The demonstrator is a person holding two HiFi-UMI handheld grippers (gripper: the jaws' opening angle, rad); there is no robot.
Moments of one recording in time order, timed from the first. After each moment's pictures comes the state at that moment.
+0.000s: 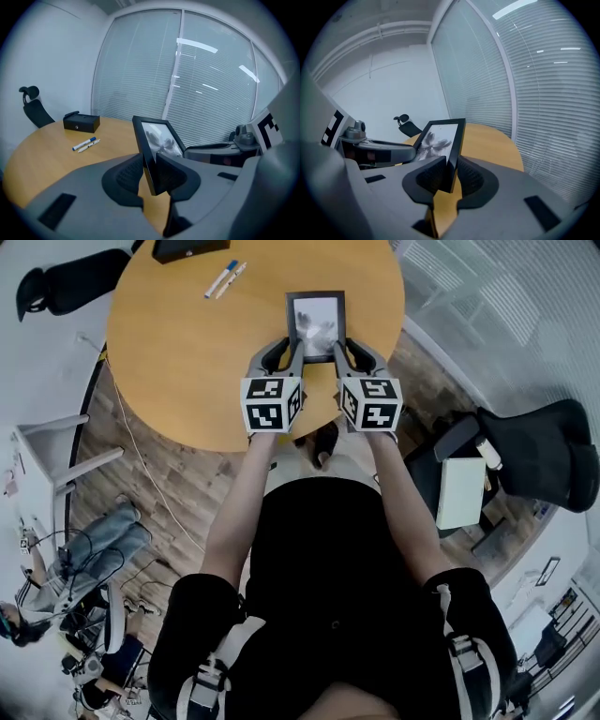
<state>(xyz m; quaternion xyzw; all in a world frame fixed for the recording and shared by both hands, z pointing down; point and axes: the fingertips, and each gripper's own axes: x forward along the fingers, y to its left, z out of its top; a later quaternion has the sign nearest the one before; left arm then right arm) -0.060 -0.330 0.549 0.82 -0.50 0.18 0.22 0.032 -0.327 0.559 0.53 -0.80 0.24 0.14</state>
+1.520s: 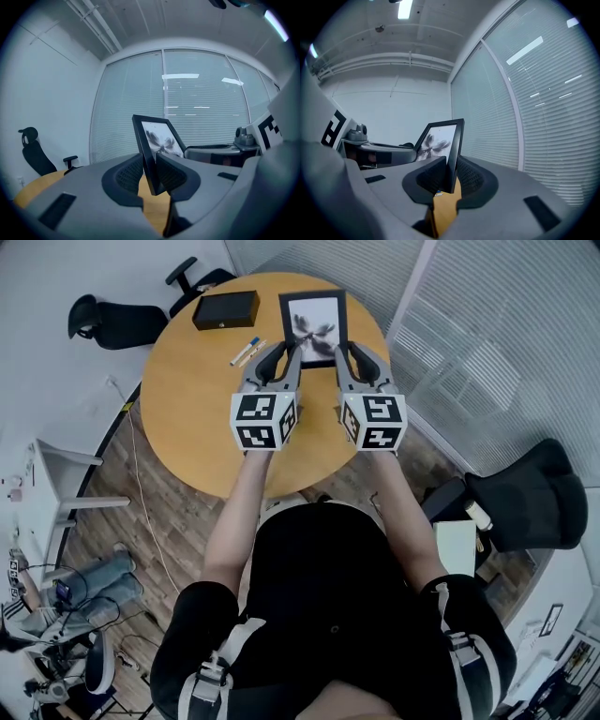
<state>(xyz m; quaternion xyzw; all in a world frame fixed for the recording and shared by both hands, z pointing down) -0.058 -0.331 0.318 0.84 -0.54 0.04 0.04 0.036 -0.333 0.321 0.53 -0.85 0.03 0.01</state>
